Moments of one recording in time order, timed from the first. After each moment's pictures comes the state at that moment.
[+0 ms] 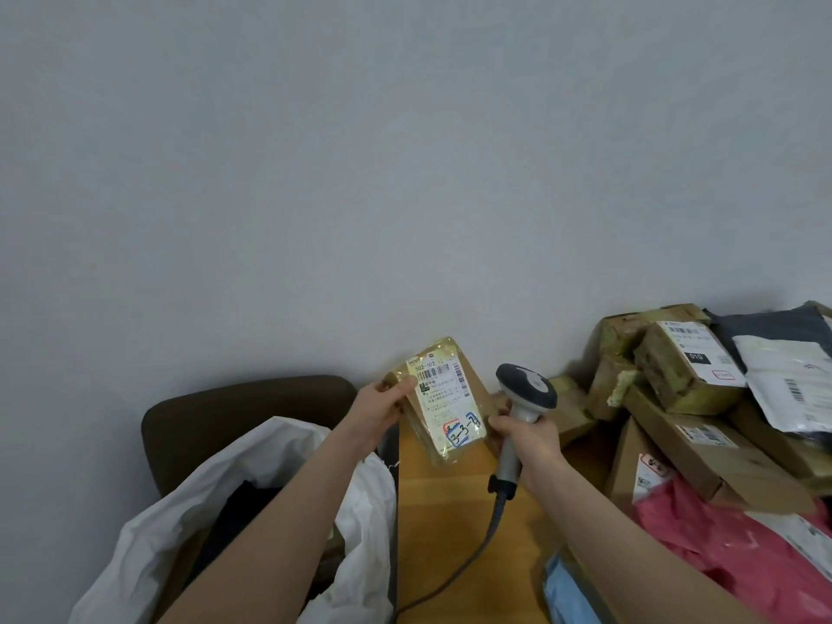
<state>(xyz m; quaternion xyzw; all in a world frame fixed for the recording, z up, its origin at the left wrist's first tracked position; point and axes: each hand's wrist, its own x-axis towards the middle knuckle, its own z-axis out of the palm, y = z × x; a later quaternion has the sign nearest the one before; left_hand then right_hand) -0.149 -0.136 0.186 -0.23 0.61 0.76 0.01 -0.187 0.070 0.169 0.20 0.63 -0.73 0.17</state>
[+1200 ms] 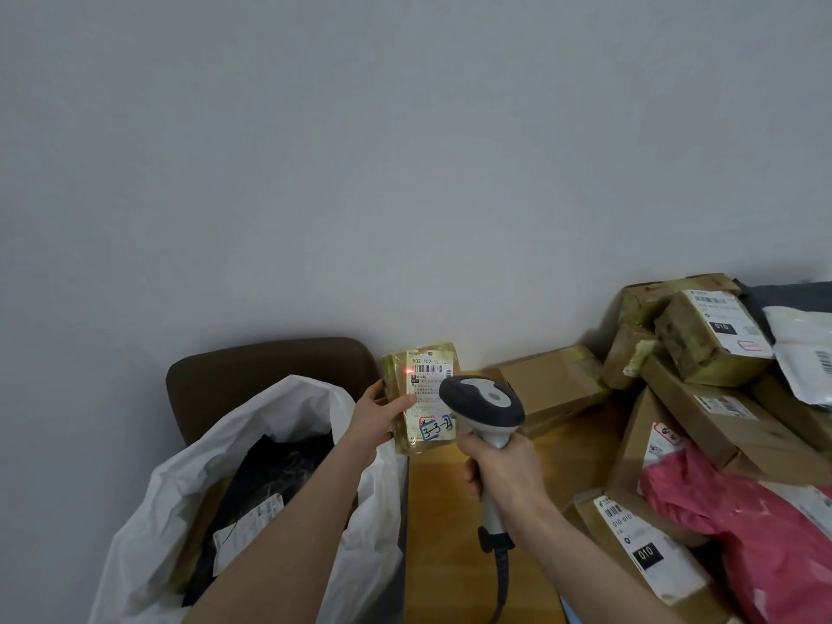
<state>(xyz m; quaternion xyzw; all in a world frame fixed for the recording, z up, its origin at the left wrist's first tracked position) -0.117 -0.147 0.106 -0.34 0.66 0.67 -0.03 -0.083 0.064 0.196 0.00 0.72 -0.65 0.25</state>
